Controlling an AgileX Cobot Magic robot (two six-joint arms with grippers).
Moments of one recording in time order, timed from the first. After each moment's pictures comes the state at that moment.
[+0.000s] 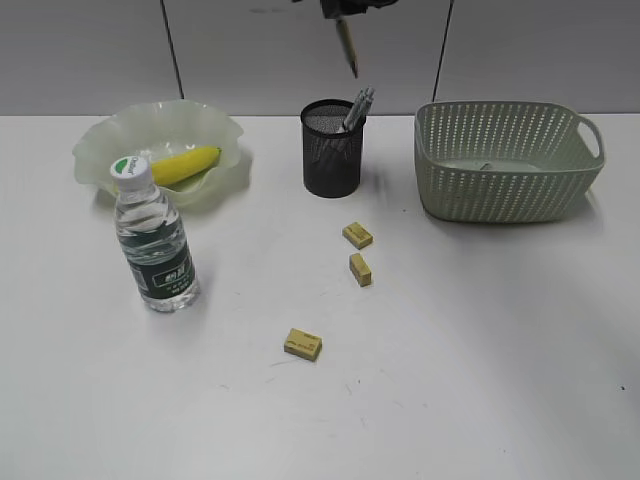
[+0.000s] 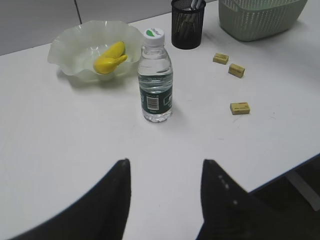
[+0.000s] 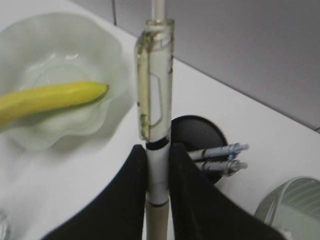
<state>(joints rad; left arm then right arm) -0.49 -0.01 -0.54 0.02 1.06 -0.02 0.56 2.03 -1.87 -0.07 0.56 0.10</state>
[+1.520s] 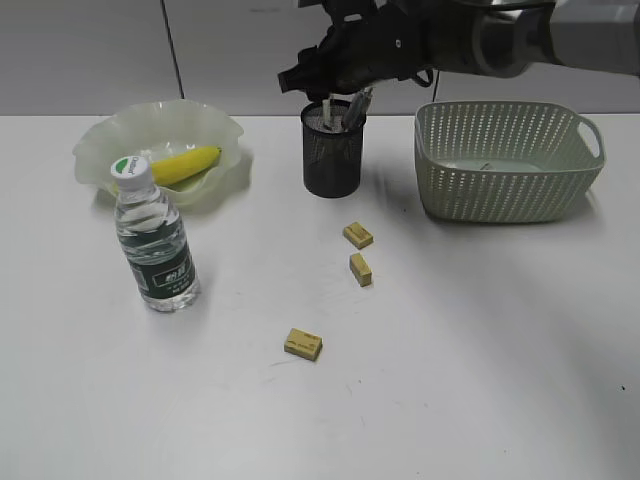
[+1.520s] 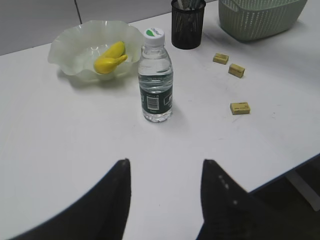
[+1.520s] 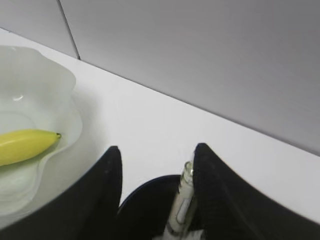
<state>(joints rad) -0.49 -0.01 -0.54 0.02 1.06 -0.02 0.52 2.32 -1.87 -0.04 0.15 0.06</state>
